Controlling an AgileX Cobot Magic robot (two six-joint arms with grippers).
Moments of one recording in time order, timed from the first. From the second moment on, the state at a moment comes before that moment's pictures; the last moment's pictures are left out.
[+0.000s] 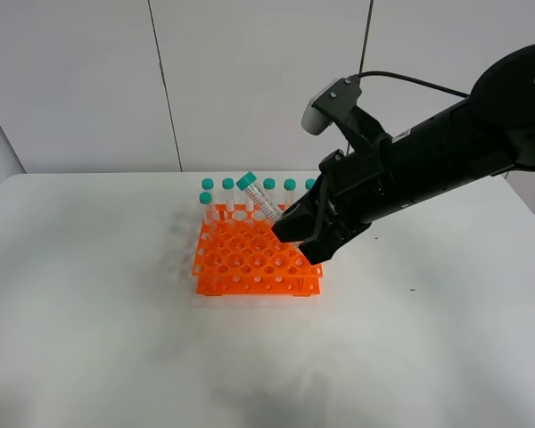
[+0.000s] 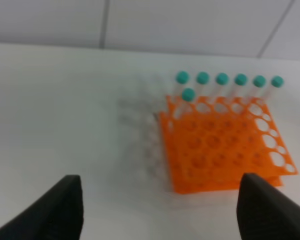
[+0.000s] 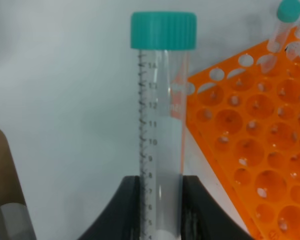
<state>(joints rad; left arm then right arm) 0.02 0.61 -0.74 -0.41 0.68 0.20 0.52 1.46 -1.01 0.79 0.67 -0.98</state>
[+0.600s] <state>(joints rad) -0.19 1.25 -0.74 -1.61 0.62 1.10 0.52 1.46 -1.01 0.80 0.65 -0.98</state>
